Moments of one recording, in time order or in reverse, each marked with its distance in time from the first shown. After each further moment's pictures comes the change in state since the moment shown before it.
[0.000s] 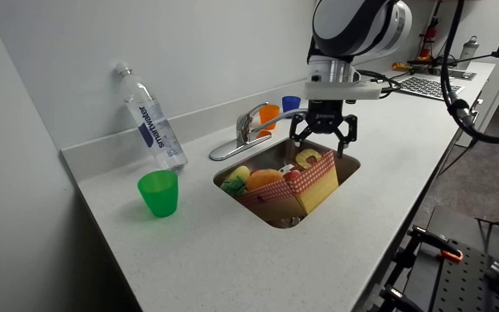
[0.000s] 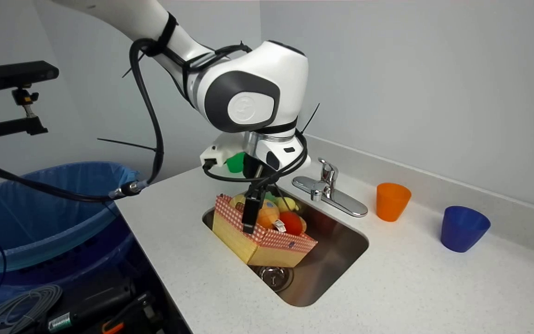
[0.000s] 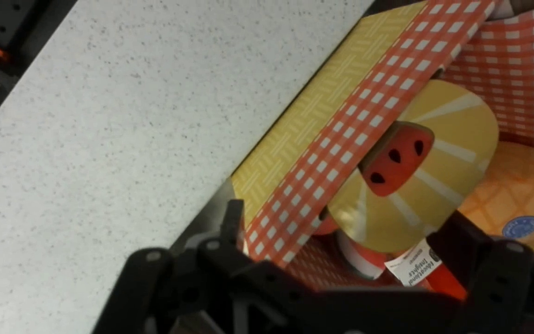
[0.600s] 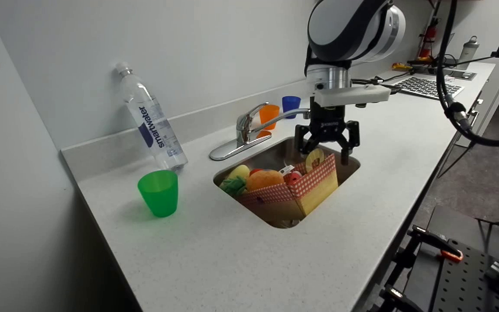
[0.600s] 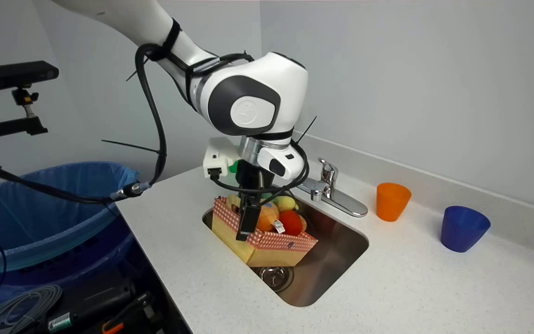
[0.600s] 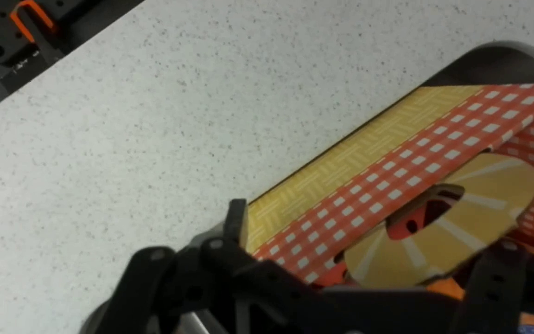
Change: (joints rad) arm 0.012 0.027 0.001 0.011 -0.006 -0.096 -0.254
